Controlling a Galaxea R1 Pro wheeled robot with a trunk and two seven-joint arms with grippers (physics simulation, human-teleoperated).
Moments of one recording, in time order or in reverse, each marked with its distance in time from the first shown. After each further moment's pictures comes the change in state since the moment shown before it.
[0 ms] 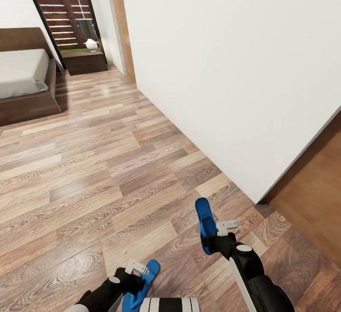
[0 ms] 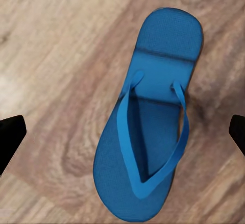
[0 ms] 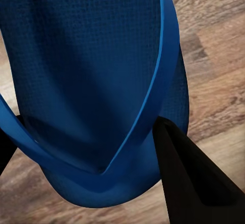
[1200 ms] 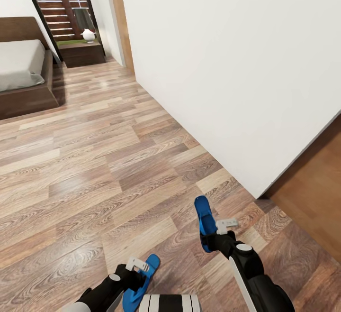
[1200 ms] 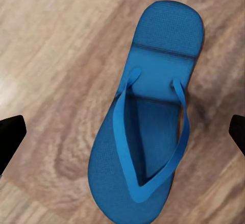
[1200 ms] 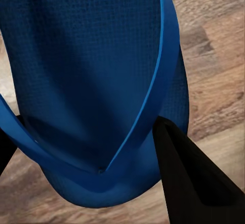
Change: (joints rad) left arm -0.008 0.000 0.000 -0.010 -0.001 -0.014 0.001; right arm 0.000 0.000 0.007 -0.021 0.001 -0.001 0.000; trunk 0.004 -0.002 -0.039
